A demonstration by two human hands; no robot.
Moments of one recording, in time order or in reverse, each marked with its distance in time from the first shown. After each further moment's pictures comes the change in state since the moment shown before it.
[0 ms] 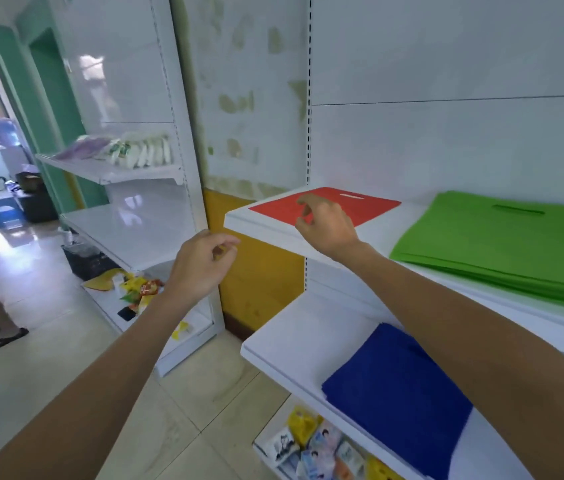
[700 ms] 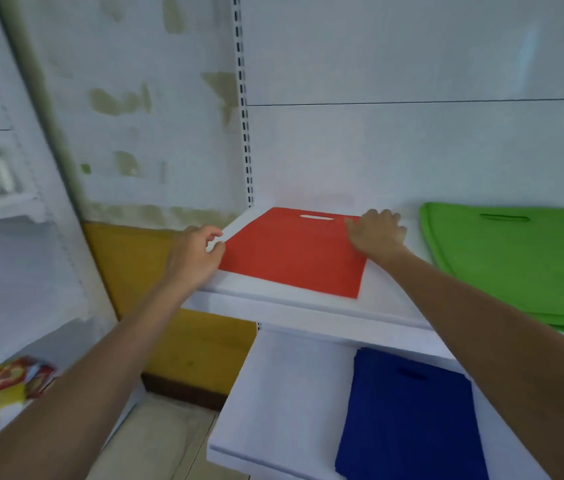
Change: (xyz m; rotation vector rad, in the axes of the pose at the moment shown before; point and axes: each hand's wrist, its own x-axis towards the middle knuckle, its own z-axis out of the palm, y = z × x) left_hand 0.238 -0.096 0.126 -0.115 -0.212 0.110; right_hand 0.115 0.123 0.027 -0.520 0.094 0.854
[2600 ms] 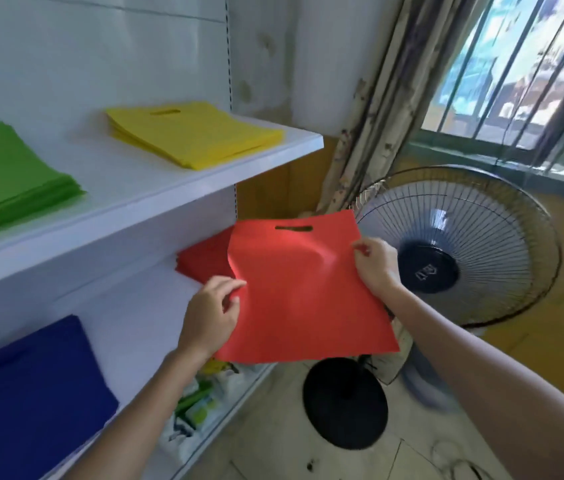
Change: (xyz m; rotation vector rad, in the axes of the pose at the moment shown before) left_hand -0.408 0.407 0.259 -0.666 -0.774 0.825; right_hand -0.432 0.541 -0.188 0.045 0.595 0.873
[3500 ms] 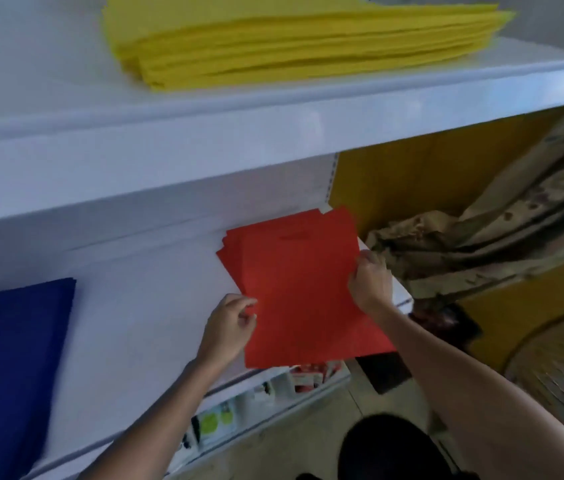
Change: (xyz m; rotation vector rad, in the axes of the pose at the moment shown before) left_hand 0.124 -0.219 0.177 0.113 -0.005 -0.528; right_hand 0.204 0.066 0.351 -0.301 -0.488 -0.347
